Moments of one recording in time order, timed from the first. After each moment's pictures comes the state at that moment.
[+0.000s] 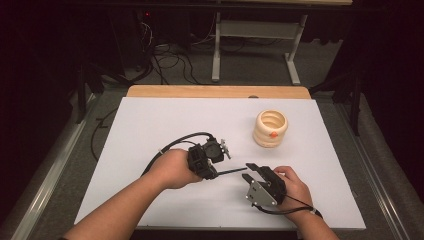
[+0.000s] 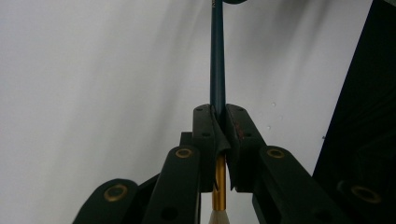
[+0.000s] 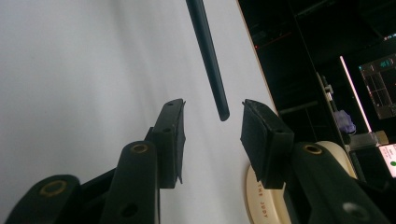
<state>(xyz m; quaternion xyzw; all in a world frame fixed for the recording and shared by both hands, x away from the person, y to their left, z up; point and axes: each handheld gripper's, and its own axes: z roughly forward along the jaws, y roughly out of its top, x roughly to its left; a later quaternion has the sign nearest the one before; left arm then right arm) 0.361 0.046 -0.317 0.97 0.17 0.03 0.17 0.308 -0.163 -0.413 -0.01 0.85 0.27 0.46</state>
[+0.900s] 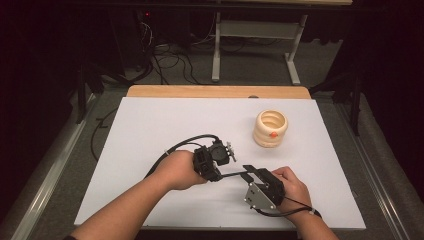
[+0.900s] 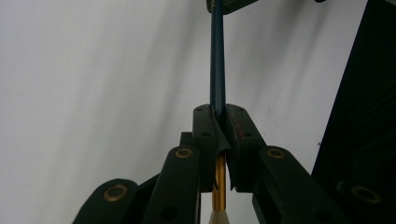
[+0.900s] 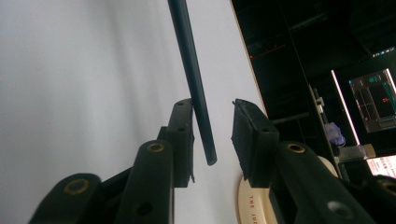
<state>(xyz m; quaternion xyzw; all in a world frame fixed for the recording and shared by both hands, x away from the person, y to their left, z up) 0.360 0.032 -0.321 0.97 0.16 0.02 0.16 0.304 -0.159 -0.410 -0.03 0.84 0.27 0.47</state>
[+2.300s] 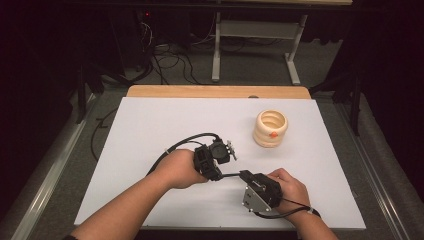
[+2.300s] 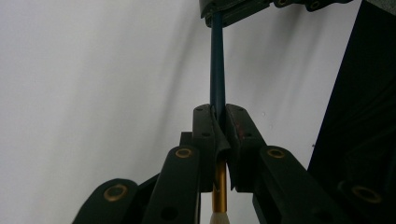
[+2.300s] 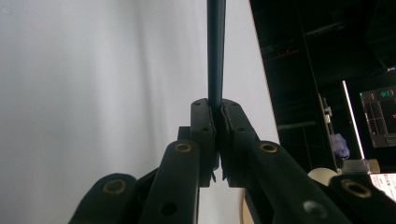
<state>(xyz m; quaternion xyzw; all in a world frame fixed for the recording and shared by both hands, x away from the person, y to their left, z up) 0.362 0.032 -0.317 0.97 0.16 0.01 0.16 0.303 -0.154 -0.412 -0.08 0.85 0.24 0.47</state>
